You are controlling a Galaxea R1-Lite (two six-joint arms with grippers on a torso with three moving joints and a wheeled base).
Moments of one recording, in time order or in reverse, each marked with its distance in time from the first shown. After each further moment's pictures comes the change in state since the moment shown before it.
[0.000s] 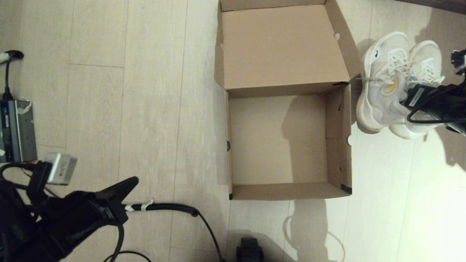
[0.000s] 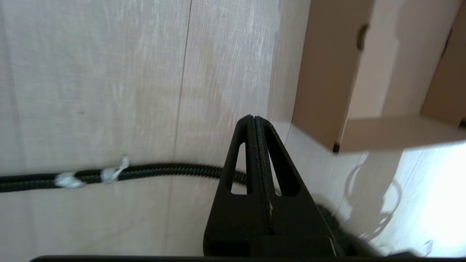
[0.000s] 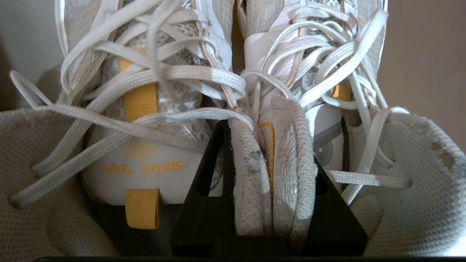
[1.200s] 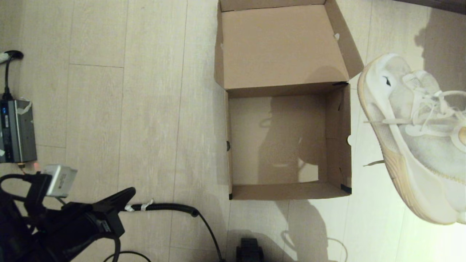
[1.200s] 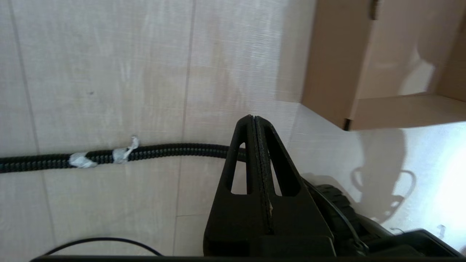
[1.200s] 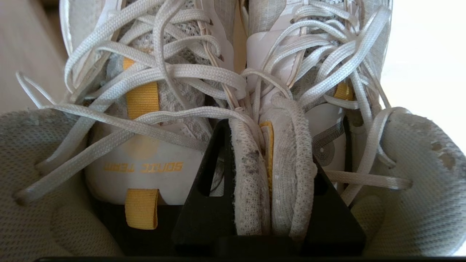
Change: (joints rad) left arm 0.001 -0.004 0.046 0.002 0.019 0.018; right arm 0.151 -0.705 0.138 0.852 0.339 0.074
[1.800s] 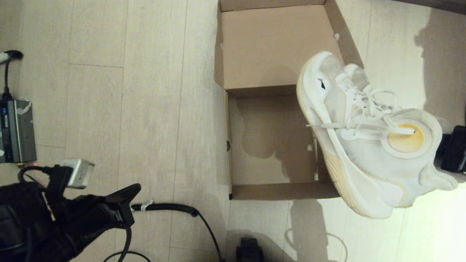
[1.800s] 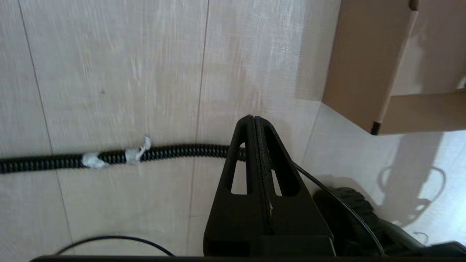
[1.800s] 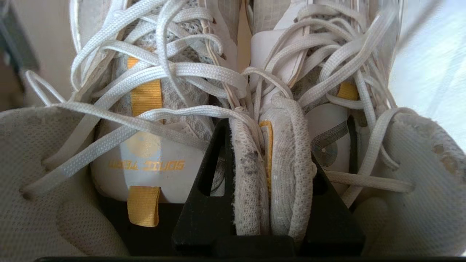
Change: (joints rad) left arm 0.000 0.098 -0.057 -0.002 0.036 0.033; right arm 0.321 0.144 0.098 -0.315 -0.034 -0.001
